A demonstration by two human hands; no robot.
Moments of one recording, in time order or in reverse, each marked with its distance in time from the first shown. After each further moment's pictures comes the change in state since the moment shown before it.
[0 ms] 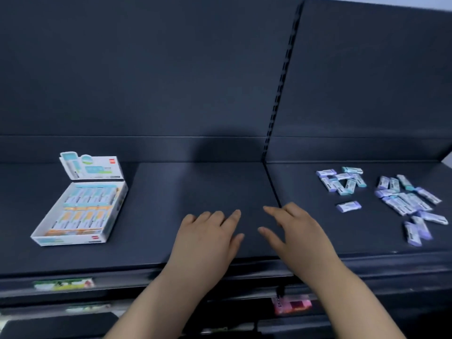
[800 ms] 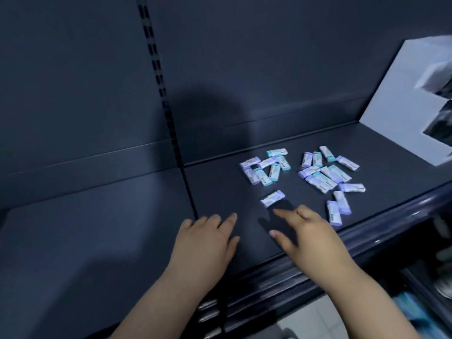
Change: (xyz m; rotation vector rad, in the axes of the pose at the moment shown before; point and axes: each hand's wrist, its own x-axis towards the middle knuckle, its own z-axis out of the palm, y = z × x) left_hand 0.116 0.120 0.051 -0.041 -0.149 0.234; right_hand -0.027 0.161 -0.053 -0.092 0.007 0.325
